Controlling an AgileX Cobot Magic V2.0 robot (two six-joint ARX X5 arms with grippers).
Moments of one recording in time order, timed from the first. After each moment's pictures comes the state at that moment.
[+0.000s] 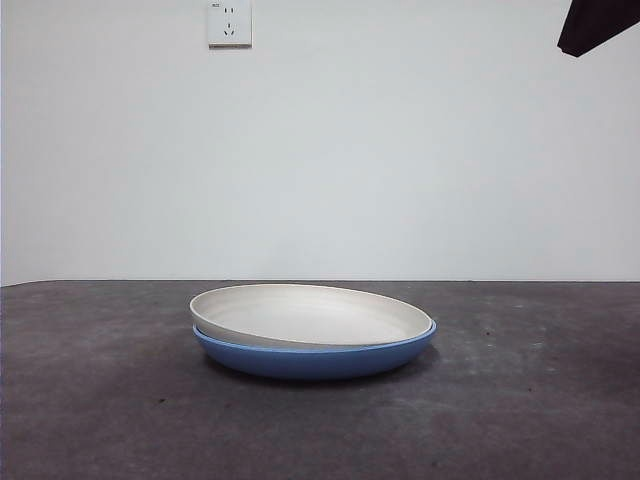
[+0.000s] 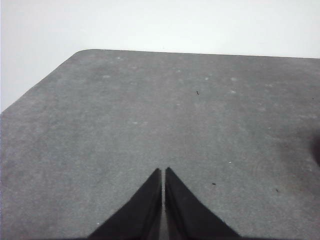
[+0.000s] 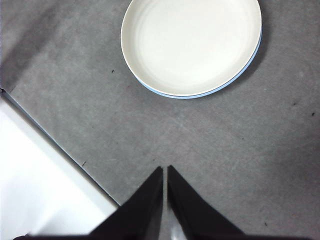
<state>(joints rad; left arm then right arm) 0.04 0.00 0.03 -0.18 0.02 -0.02 0.55 0.92 1.02 -0.98 -0.29 0.13</state>
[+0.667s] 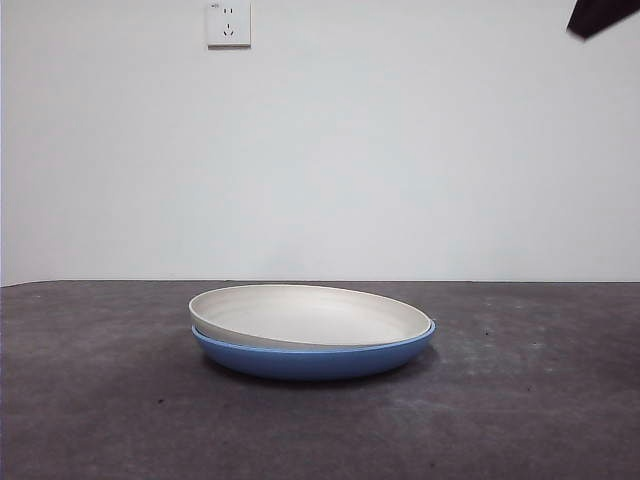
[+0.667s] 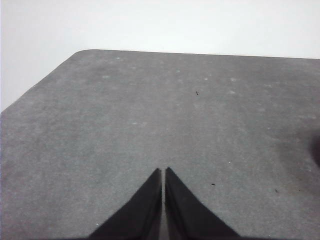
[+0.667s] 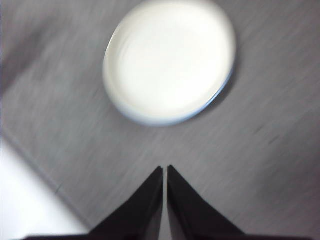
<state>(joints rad) 0.04 0.00 0.03 -0.18 0.02 -0.02 0.46 0.86 1.02 -0.90 -0.26 0.05</state>
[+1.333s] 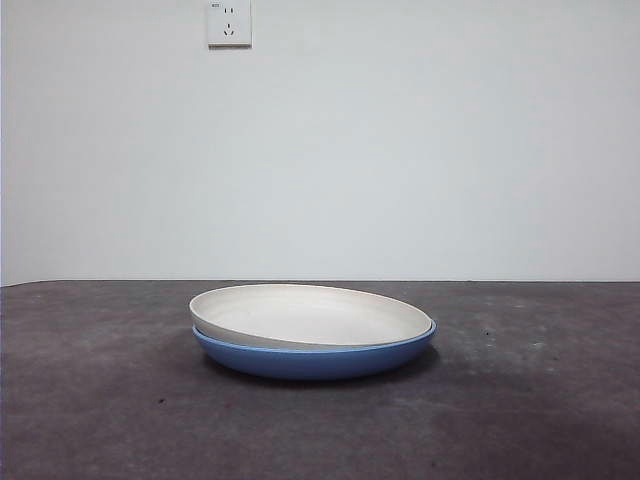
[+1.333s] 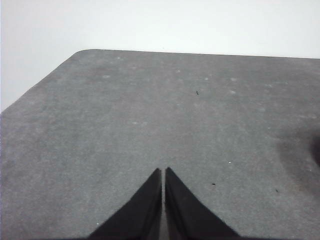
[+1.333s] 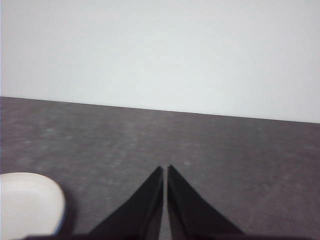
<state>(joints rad) 0.04 0.00 0.03 -0.18 0.02 -0.02 0.01 0.25 0.37 -0.14 -0.18 0.03</state>
